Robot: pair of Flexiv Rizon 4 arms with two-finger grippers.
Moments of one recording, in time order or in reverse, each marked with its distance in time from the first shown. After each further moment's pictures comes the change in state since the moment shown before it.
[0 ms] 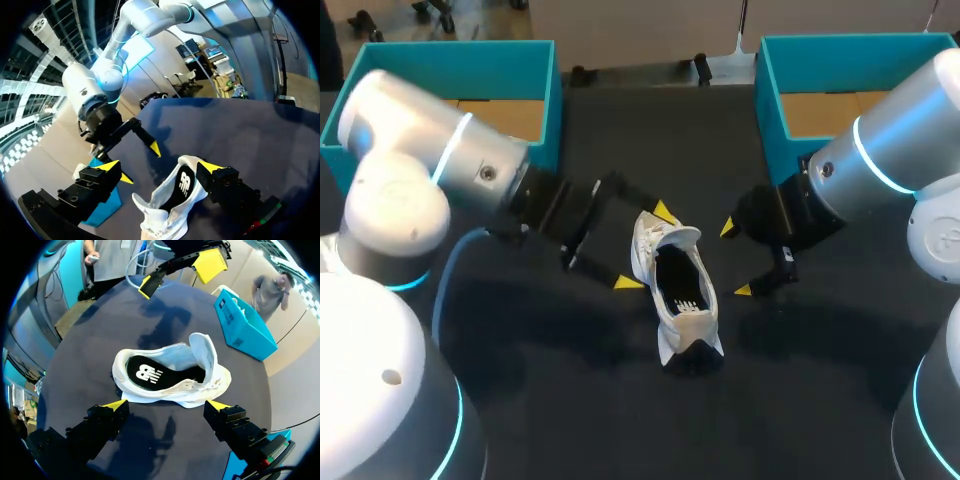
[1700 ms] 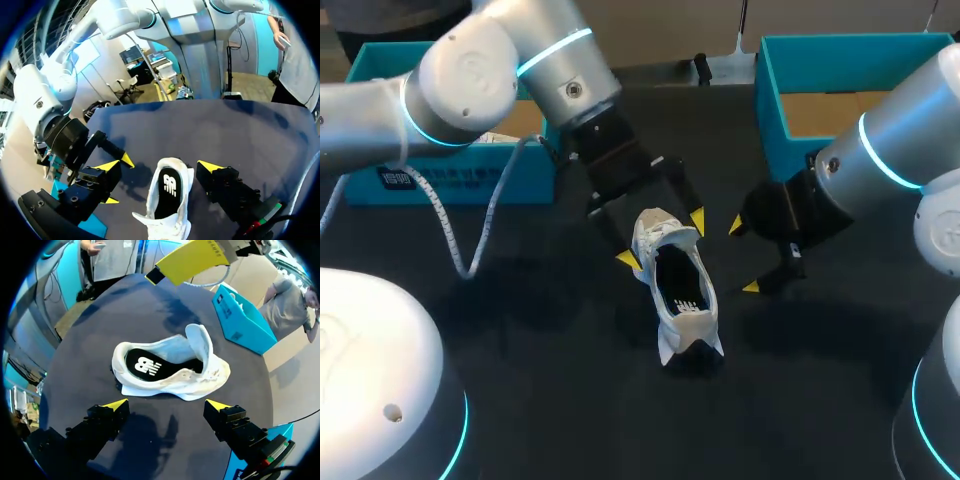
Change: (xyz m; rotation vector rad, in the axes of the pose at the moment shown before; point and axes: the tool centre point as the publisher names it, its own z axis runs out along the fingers) left arm -0.013 -0.008 0.013 0.049 0.537 0.135; right arm -0.002 -0.015 -0.008 0.024 0.013 0.035
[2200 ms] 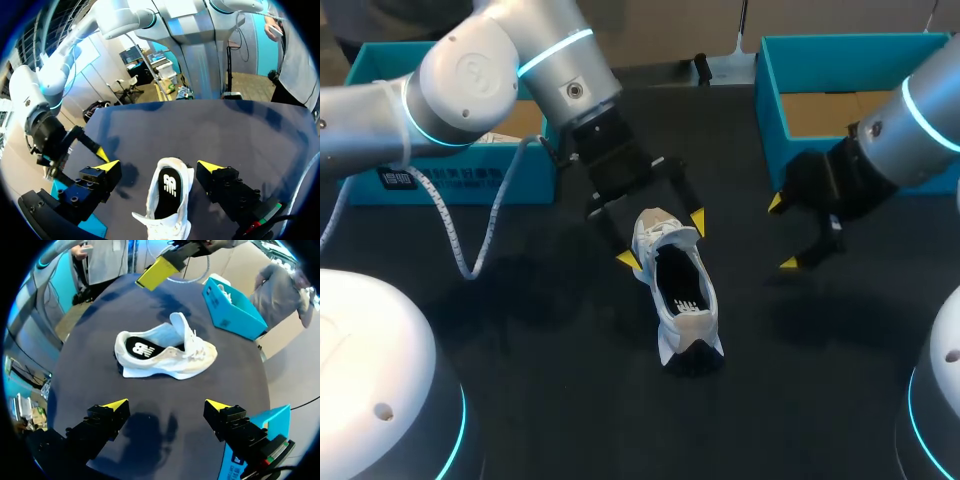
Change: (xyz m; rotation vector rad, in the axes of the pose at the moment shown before) left arm 0.003 -0.002 0.002 0.012 0.010 -0.004; right arm -0.015 -0.035 -0.052 0.047 -0.010 0.063
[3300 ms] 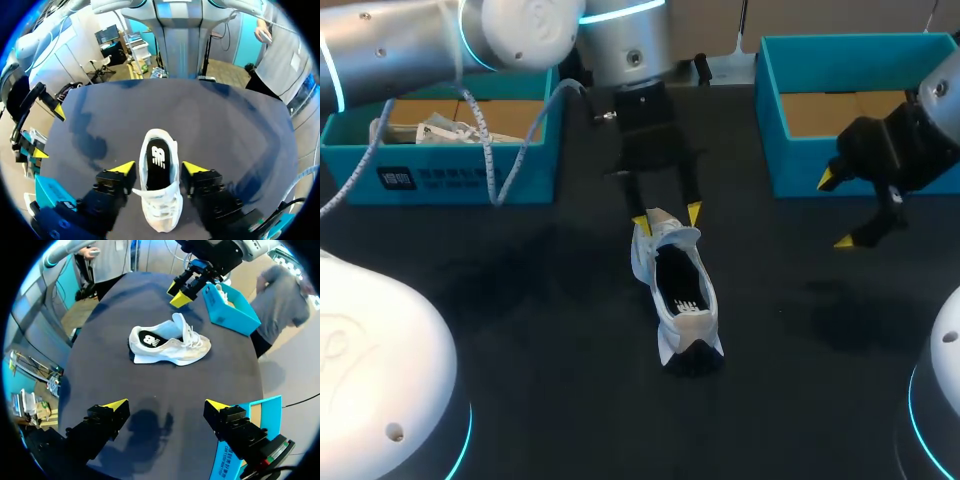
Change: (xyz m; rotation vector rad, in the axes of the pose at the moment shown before) left arm -0.016 0.042 -0.021 -0.200 0.277 0.006; right arm 0.005 -0.022 -0.072 0.044 0.016 -0.009
